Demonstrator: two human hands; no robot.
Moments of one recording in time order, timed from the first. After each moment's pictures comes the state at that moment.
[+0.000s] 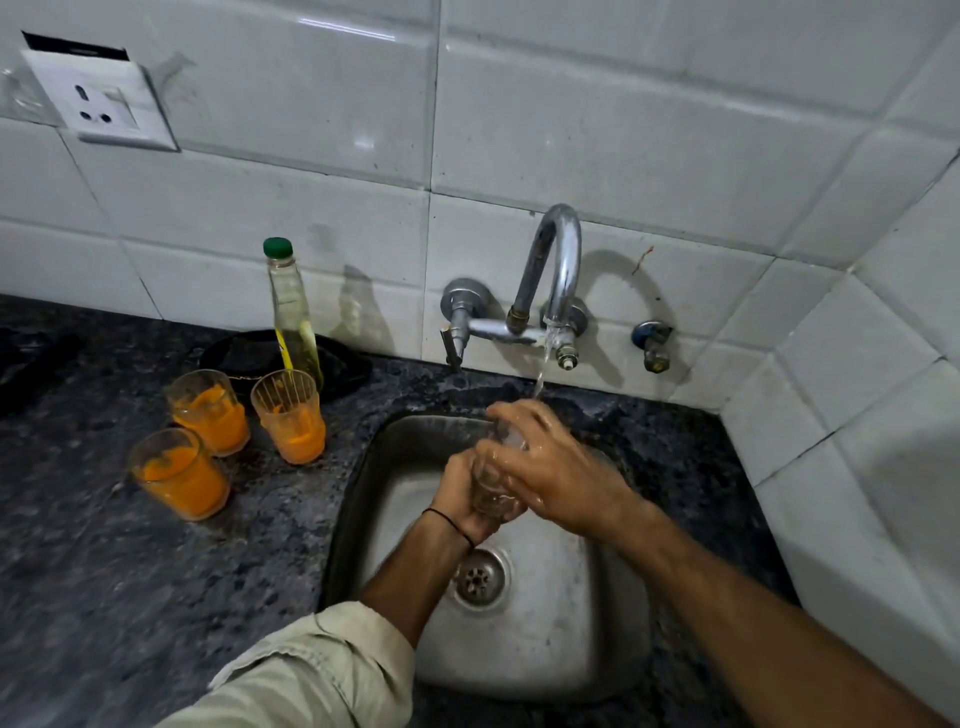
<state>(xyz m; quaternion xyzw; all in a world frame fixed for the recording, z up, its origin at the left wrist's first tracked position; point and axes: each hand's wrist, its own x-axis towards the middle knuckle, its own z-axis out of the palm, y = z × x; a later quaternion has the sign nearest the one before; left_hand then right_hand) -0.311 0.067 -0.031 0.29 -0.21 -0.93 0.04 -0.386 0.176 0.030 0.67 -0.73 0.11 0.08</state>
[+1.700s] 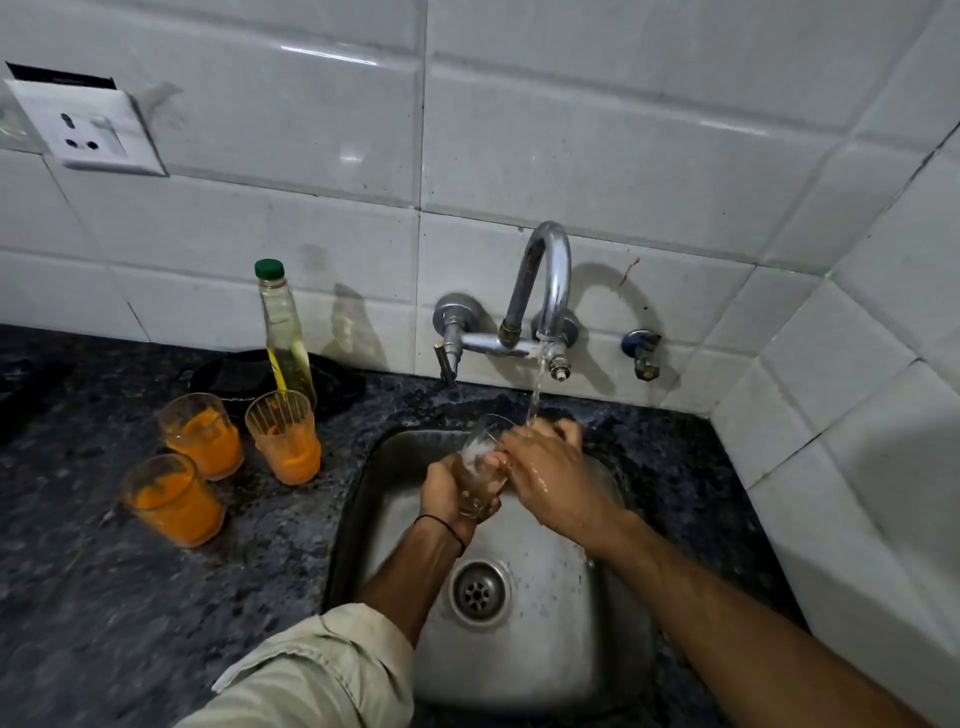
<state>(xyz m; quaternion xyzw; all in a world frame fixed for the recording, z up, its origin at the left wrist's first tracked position) -0.321 0.048 -0.038 0.39 -0.26 -0.88 0.08 -0.379 0.159 0.028 0.50 -0.86 0.11 0.04</state>
